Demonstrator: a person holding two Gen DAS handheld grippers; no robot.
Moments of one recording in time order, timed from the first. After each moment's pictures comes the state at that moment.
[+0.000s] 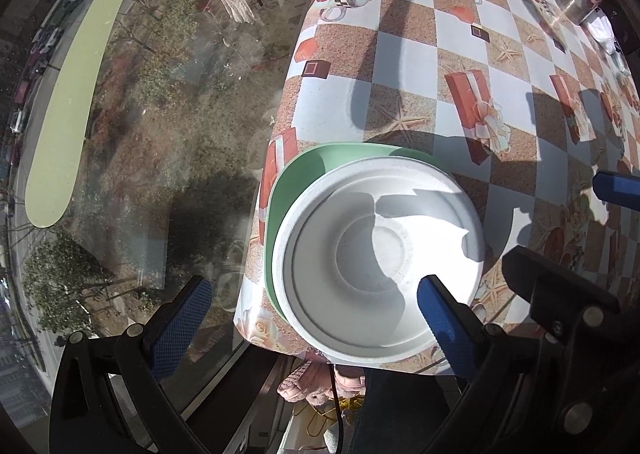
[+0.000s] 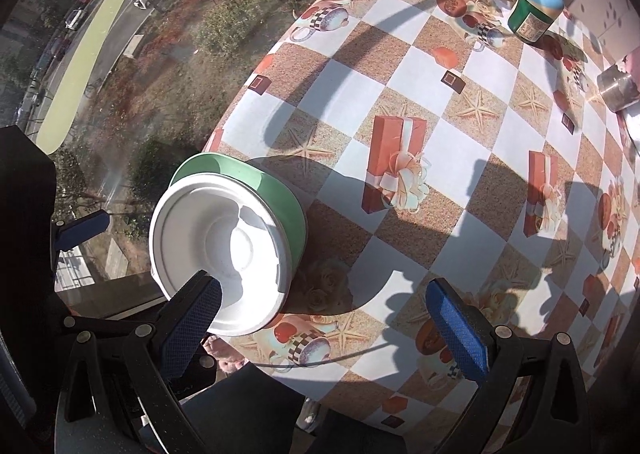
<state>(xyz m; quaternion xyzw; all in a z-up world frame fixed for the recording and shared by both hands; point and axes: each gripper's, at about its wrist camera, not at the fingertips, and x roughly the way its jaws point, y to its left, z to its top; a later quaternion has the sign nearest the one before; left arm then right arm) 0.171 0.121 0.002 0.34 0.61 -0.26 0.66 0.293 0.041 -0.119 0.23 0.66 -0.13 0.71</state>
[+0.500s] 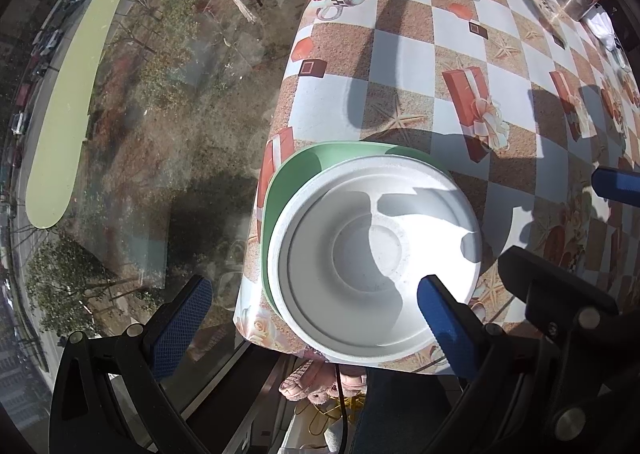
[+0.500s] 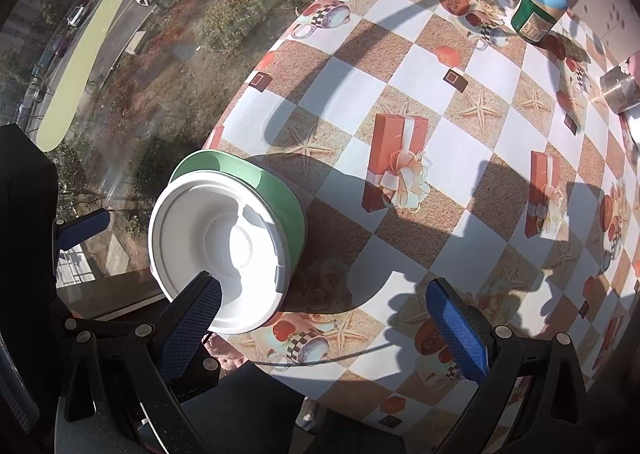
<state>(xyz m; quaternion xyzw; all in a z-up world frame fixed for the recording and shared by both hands) 0.168 0.119 0.003 0.35 0.61 -0.26 0.66 0.292 0.040 -0.120 0.23 0.66 -0.13 0.71</state>
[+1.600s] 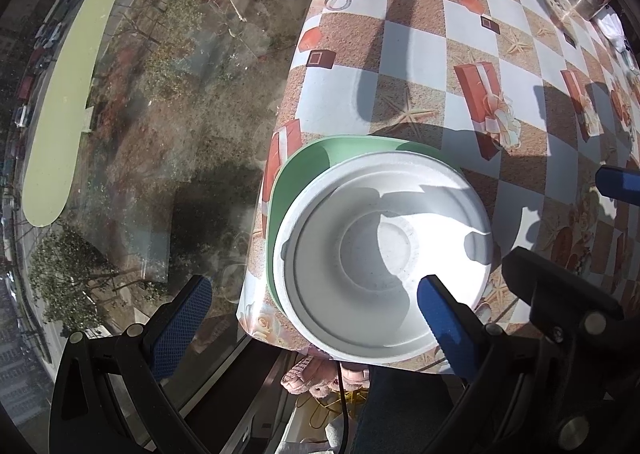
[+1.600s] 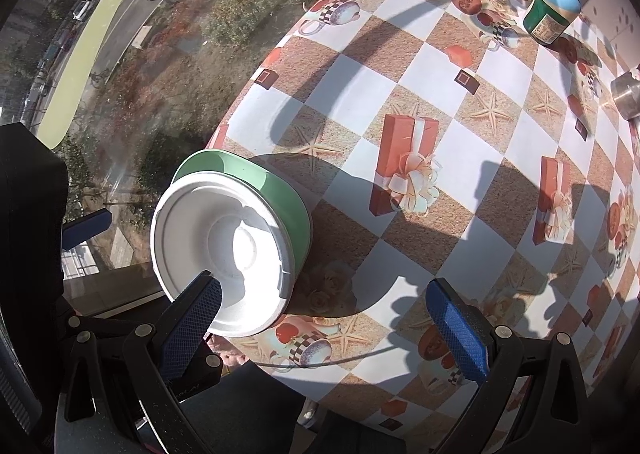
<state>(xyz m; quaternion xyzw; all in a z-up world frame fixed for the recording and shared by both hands) 0.171 0.119 -0.001 0.35 0.62 -0.24 0.65 0.300 0.041 -0.123 0.22 0.67 -0.10 0.70</state>
